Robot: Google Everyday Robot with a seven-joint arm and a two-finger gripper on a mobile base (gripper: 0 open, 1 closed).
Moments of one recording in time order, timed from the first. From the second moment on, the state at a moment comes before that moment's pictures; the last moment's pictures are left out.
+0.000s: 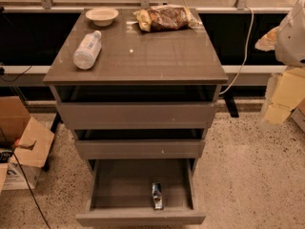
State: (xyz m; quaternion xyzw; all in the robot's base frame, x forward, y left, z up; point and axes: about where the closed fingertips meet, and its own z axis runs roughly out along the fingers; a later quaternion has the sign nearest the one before) arm 0.438 -0.217 0.977 -0.60 0.78 -0.03 0.16
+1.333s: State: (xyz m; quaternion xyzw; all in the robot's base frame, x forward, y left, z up) arm 0.459 -0.210 0.862 -0.53 0.84 -0.01 0.11
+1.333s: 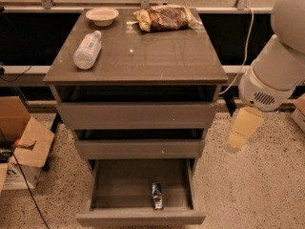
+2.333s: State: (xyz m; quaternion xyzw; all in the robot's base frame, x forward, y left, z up) arm 0.485 -0.172 0.808 -0.50 0.86 0.03 0.09
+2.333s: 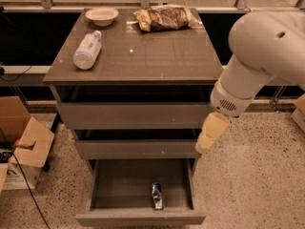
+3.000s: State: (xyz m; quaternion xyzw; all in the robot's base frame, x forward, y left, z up) arm 0.507 -0.131 0.711 -0.43 0.90 0.06 0.07
